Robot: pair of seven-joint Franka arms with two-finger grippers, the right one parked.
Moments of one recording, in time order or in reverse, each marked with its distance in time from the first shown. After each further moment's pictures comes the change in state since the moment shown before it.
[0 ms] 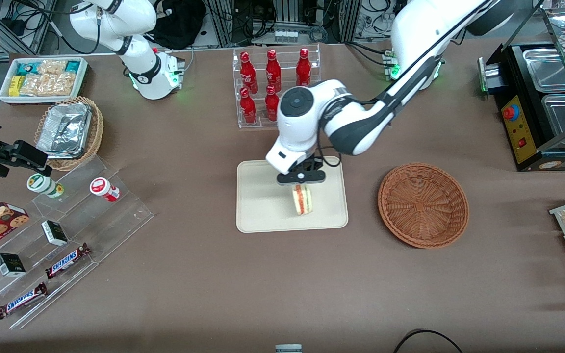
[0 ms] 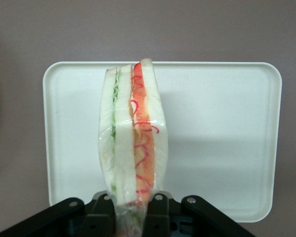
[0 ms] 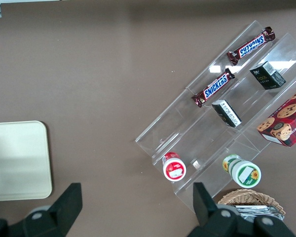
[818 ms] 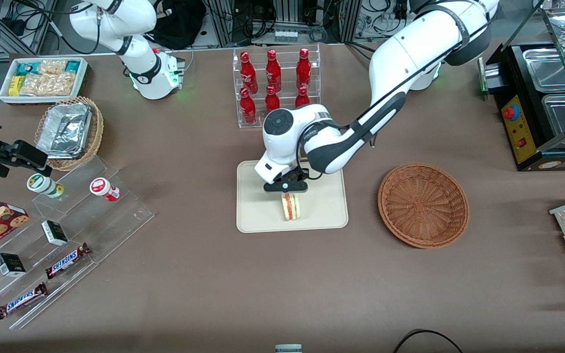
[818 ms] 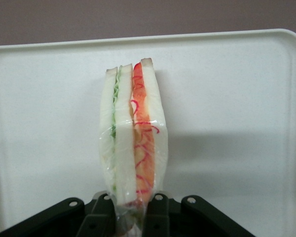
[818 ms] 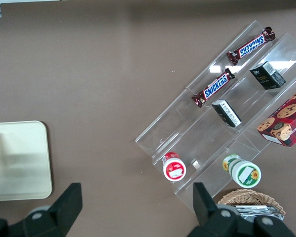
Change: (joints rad) arm -0.057 0.185 0.000 0.053 0.151 0.057 -0.063
